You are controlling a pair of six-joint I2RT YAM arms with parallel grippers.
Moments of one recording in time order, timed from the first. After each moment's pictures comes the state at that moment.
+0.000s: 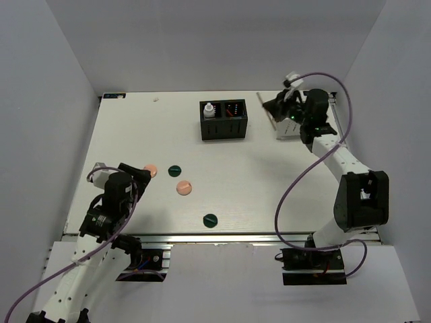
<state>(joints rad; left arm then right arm) -0.32 0.49 0.64 -0.73 -0.40 -1.15 0.21 1.56 1.16 0.24 -0.67 -0.08</state>
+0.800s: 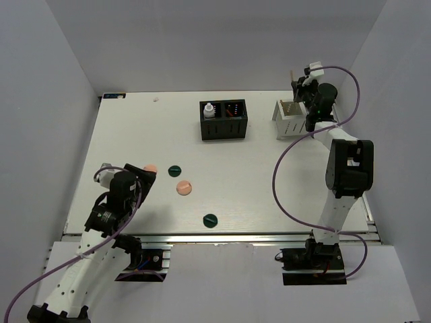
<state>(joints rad) -0.32 0.55 0.58 -0.66 -0.32 -1.20 0.01 1.96 1.38 0.63 -0.31 -0.08</state>
